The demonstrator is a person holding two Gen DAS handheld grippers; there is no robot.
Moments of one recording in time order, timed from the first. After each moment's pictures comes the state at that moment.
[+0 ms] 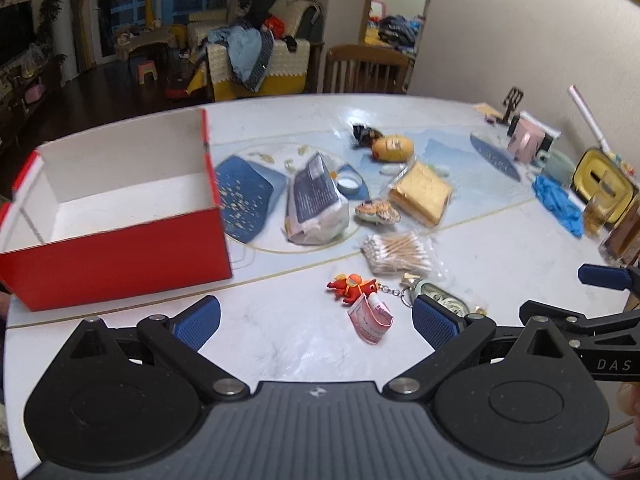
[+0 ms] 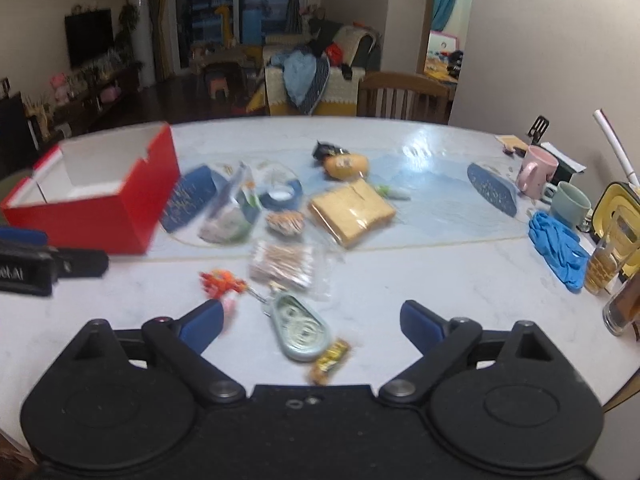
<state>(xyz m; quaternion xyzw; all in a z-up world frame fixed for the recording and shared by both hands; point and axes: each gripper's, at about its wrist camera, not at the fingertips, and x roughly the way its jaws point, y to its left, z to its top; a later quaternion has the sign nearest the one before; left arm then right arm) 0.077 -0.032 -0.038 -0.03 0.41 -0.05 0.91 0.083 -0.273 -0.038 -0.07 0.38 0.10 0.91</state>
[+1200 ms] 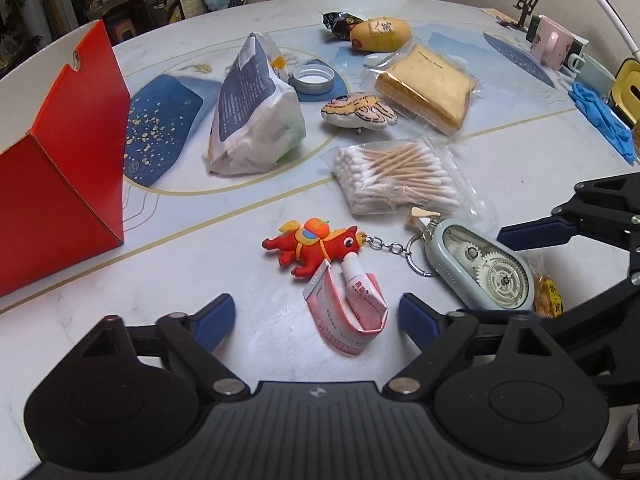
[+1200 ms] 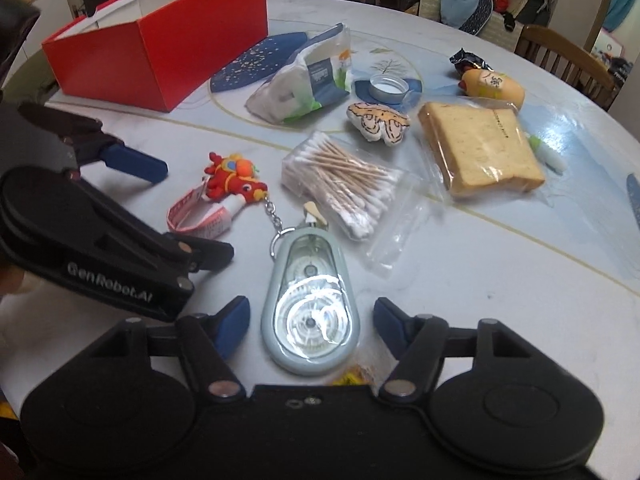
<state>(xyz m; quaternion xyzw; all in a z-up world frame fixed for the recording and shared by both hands) 0.154 -0.099 -0.149 0.02 0.49 -0.05 0.87 0.186 -0.259 -0.139 -0.18 0.48 0.31 0.80</state>
